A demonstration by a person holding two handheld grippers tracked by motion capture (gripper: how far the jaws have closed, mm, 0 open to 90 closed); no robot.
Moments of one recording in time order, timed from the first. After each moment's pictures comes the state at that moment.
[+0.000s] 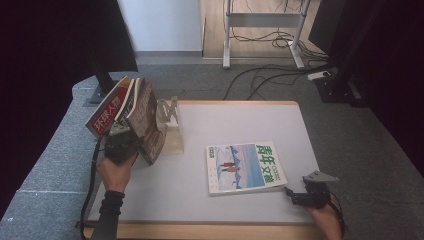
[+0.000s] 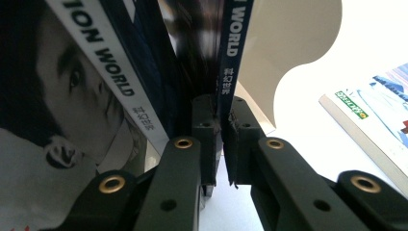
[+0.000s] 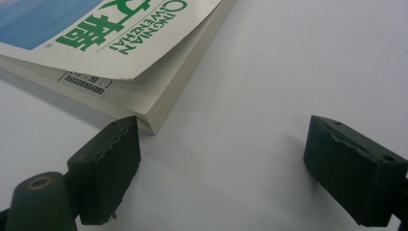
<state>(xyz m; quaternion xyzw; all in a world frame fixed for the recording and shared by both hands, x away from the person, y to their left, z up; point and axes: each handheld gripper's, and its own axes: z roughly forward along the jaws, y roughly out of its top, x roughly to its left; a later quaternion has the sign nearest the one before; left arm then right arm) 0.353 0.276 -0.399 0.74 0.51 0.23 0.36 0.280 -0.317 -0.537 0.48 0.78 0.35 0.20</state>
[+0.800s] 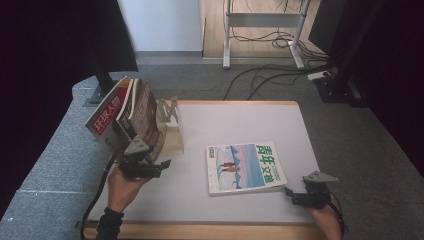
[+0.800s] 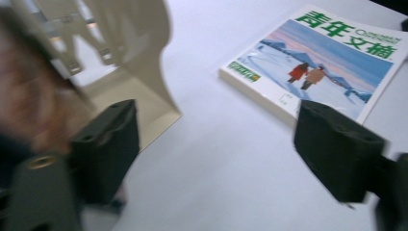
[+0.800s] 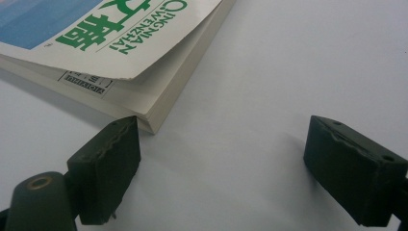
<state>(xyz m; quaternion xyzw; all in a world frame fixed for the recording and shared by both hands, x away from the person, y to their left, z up) 0.320 0.228 -0.406 0.82 0.36 0.17 0.40 0.280 -0.317 -0.537 0.48 0.78 0.35 0.20</state>
